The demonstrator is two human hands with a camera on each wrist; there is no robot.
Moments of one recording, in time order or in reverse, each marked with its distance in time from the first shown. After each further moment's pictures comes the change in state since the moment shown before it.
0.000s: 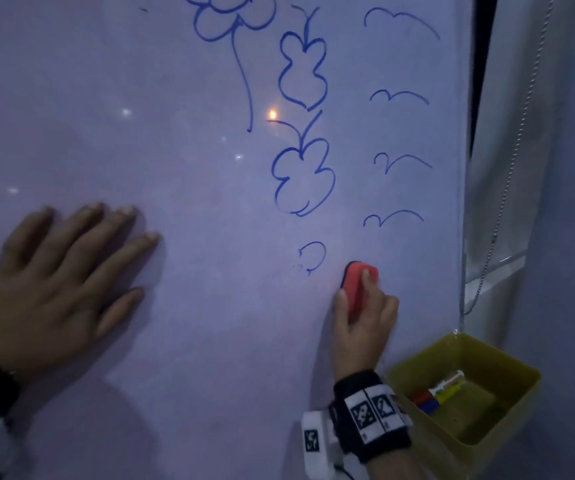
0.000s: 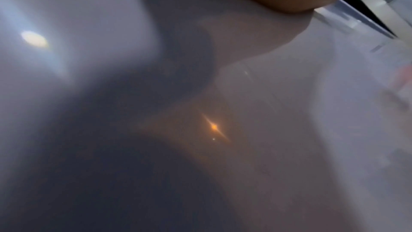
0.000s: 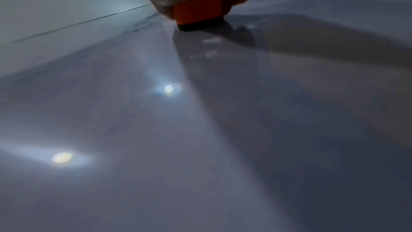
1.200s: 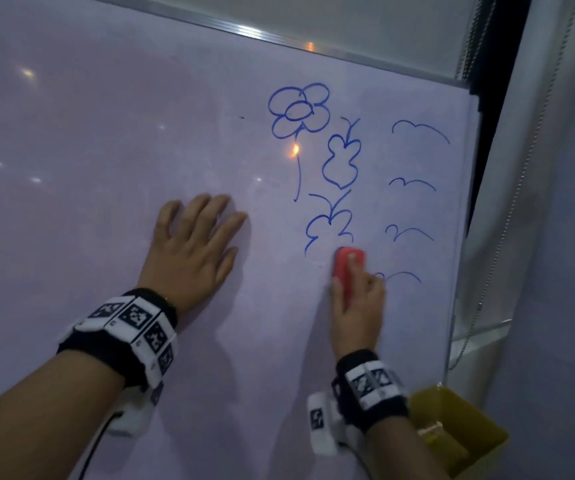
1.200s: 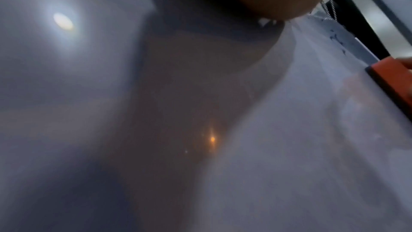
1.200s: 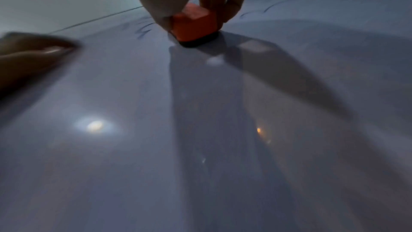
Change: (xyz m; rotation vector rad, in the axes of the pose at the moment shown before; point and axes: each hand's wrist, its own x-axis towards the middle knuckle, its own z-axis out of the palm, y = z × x) left_hand 0.081 0.029 -0.016 0.170 0.316 -0.123; right_hand 0.072 -0.062 0.003 -0.057 -0.235 -0.142
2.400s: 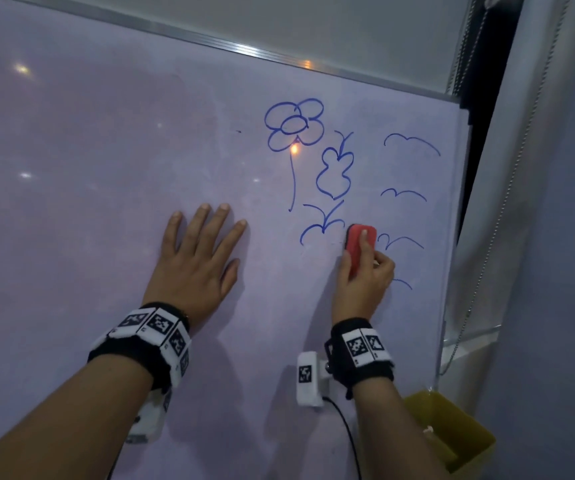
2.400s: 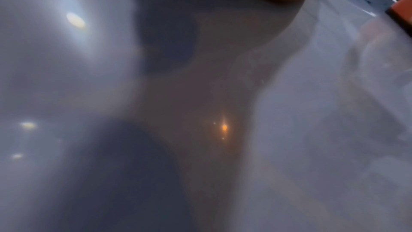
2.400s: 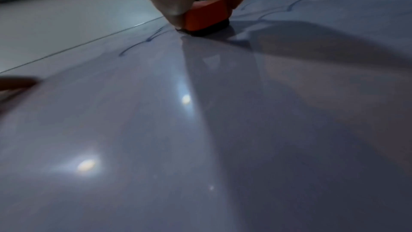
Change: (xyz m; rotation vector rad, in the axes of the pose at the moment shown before) left_hand -0.005 0.016 0.012 0.009 -0.032 -0.065; right_hand 0.053 -0.002 0.012 0.049 0.172 0.056
